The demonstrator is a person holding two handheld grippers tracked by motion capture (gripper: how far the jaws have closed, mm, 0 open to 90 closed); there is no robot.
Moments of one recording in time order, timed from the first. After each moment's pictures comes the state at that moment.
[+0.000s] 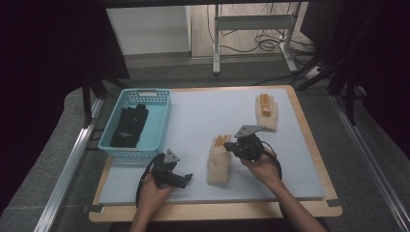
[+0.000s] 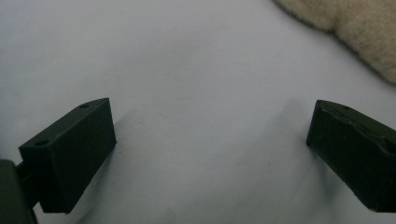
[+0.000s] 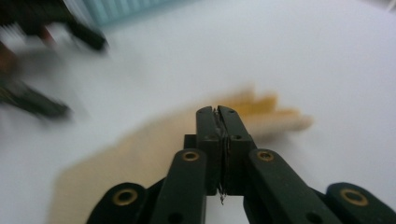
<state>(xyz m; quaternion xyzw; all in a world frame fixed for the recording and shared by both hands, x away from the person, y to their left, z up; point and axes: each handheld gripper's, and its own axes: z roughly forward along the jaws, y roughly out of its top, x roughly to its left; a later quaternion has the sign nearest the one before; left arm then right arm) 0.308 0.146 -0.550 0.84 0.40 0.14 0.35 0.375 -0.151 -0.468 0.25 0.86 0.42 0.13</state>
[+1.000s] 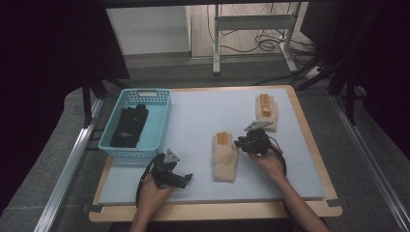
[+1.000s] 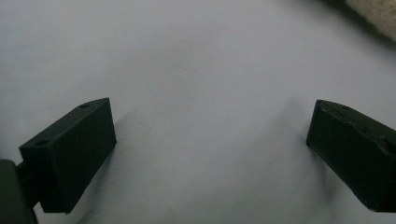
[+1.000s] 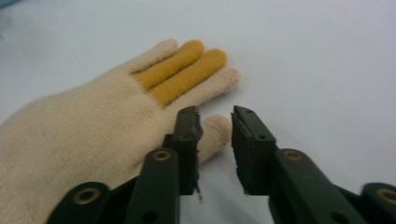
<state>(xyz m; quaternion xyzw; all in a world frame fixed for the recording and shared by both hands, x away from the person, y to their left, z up) 0.308 0.146 -0.550 0.84 0.40 0.14 0.35 0.421 -0.187 -0.514 0.34 0.85 0.38 0.13</state>
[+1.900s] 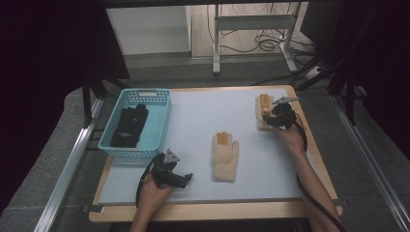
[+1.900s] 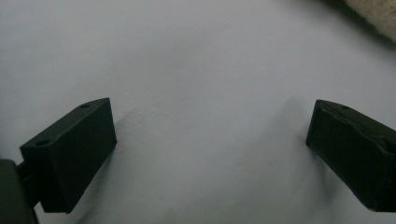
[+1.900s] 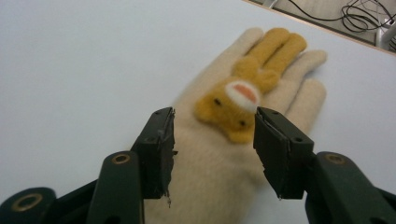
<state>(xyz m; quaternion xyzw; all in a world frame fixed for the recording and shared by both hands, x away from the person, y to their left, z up) 0.308 0.146 -0.550 0.83 0.40 0.14 0.35 0.525 -0.273 -0.502 0.42 0.81 0.33 0.25</state>
